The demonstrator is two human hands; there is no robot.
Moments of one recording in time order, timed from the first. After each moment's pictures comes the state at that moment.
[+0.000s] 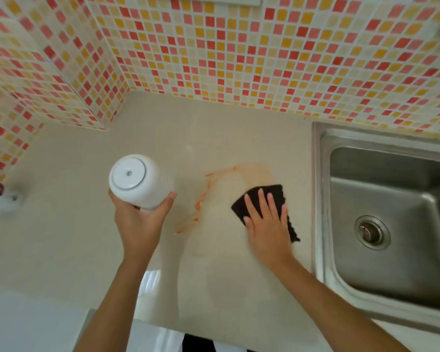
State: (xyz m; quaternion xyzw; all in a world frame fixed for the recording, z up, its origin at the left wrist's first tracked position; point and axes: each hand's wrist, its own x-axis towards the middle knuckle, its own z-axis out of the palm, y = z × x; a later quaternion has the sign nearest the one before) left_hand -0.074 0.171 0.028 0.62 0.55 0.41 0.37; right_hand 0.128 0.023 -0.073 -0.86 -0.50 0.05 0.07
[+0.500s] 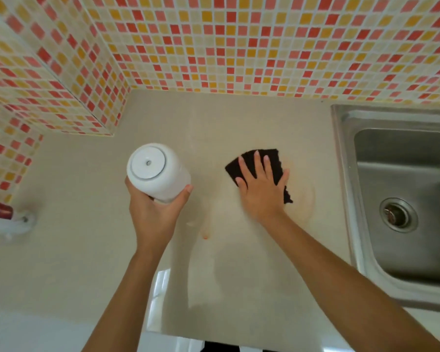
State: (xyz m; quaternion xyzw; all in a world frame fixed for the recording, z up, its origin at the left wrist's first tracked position) left_hand -0.086 0.230 0.018 0.66 0.50 0.38 0.41; right_hand 0.119 0.143 -0.076 -0.90 -0.43 0.08 0.06
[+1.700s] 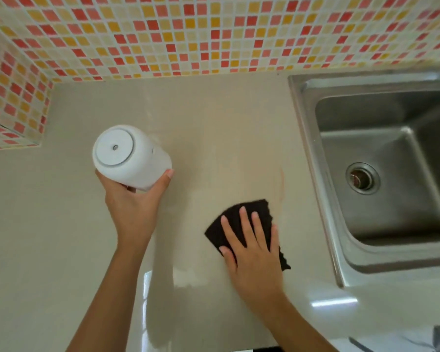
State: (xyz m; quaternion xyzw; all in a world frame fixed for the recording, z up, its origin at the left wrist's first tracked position) left_hand -0.028 0.234 0.003 0.67 0.43 0.37 0.47; right_hand 0.014 0.012 -0.068 -0.91 -0.41 0.07 0.07
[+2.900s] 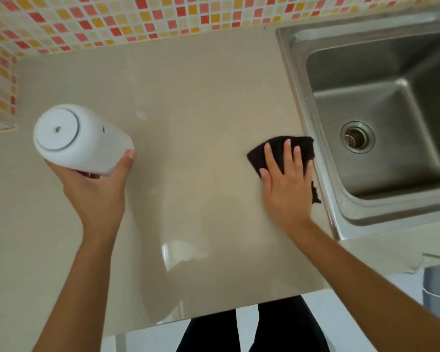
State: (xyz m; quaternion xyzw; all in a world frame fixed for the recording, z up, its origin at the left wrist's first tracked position) left_hand -0.059 0.249 -0.001 0.68 0.45 0.38 0.44; right_hand 0.108 -0.001 -0.077 -0.96 -0.27 0.04 0.04
